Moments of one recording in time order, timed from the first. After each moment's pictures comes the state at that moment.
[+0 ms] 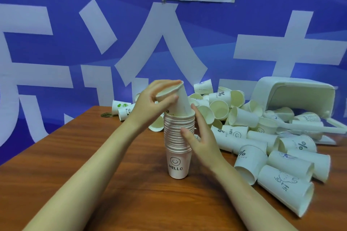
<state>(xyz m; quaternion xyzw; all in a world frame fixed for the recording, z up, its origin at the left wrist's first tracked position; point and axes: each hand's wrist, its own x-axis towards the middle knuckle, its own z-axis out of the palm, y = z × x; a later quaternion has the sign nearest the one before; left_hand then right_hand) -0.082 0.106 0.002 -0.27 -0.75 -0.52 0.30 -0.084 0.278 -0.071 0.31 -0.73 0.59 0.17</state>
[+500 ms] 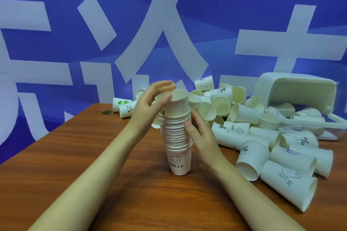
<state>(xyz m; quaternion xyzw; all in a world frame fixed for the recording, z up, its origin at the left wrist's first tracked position) -0.075 0.103 -0.018 -0.24 -0.70 -0.63 0.25 -0.080 0.268 -0.074 0.33 -0.68 0.64 0.14</state>
